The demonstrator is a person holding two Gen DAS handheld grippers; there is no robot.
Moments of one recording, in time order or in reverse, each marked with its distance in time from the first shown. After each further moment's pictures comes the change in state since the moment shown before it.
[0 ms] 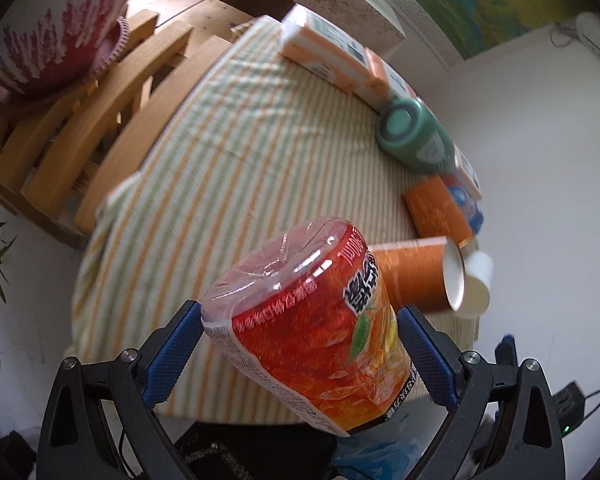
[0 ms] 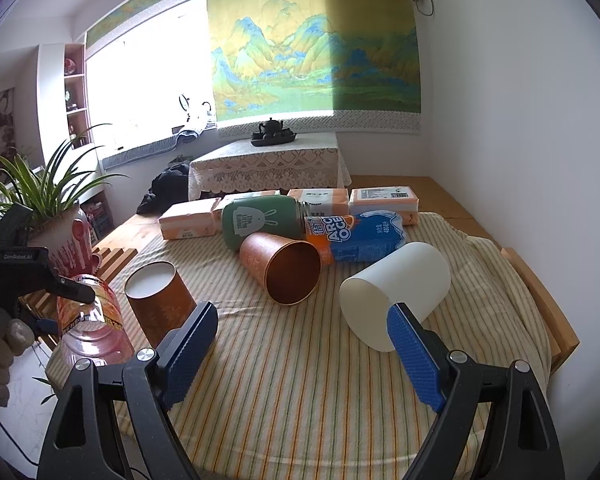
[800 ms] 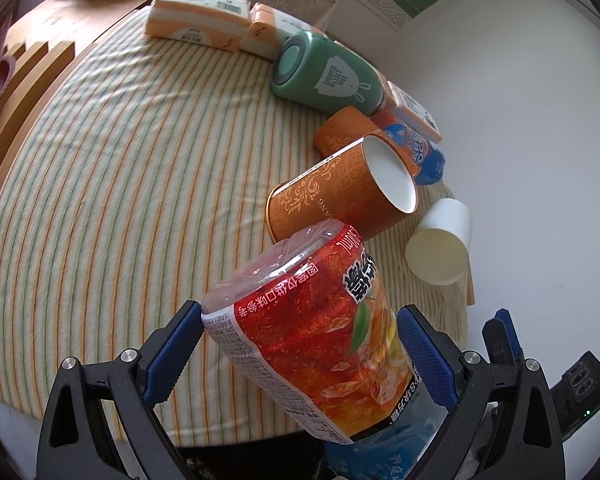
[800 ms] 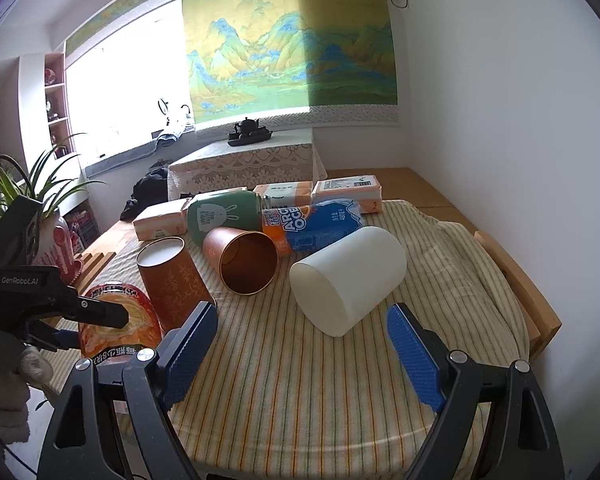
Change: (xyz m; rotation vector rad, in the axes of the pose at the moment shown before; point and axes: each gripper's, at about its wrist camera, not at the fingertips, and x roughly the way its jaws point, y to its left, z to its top) left arm 0.061 -0.091 -0.018 0.194 0.029 -0.031; right arm -0.008 -0.037 -0.011 0.059 0.009 -0.055
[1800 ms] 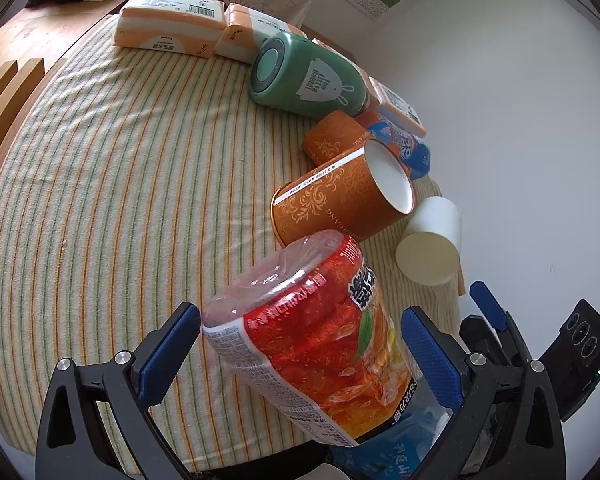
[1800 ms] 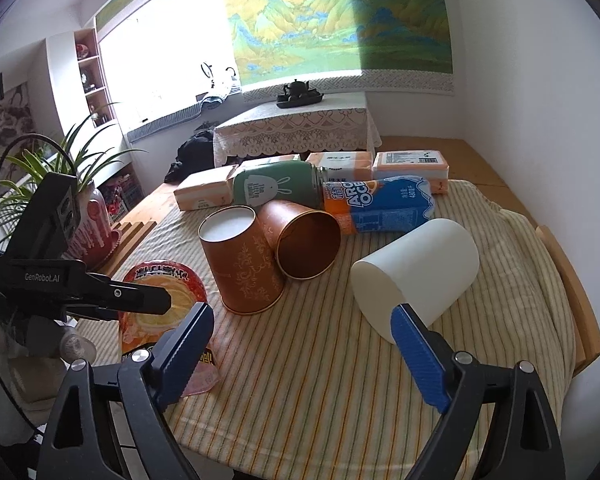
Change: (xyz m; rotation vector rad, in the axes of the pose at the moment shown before) left arm 0.007 0.005 0.021 0.054 0.027 -0.067; right arm 0.033 0.021 0.023 -0.070 0.164 0.204
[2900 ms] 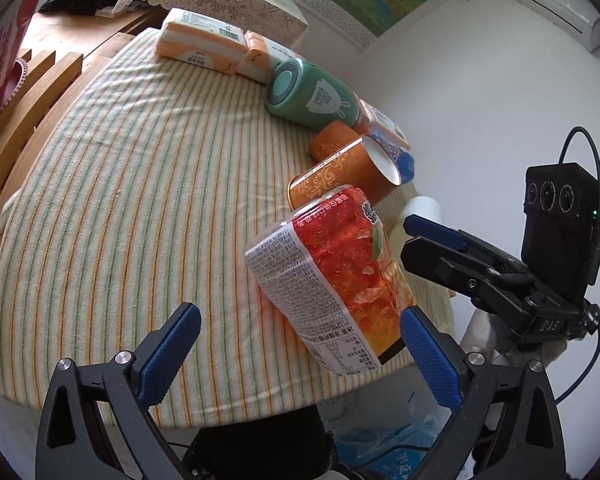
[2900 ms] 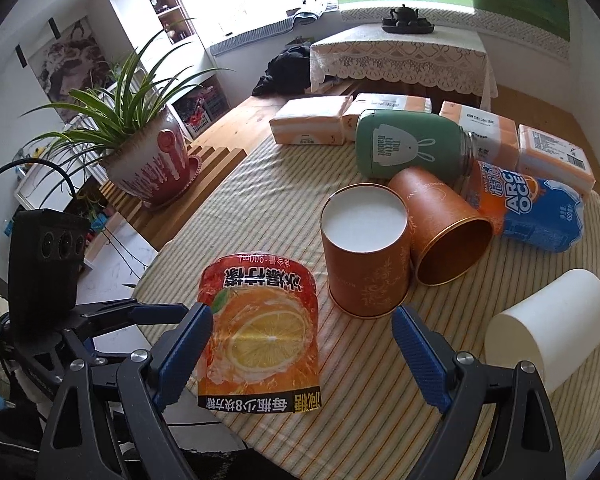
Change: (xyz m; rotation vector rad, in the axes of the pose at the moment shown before) left arm -0.037 0.022 -0.053 0.010 -0.124 -0.041; right arm 0.068 0.056 0.044 -0.148 0.340 0.317
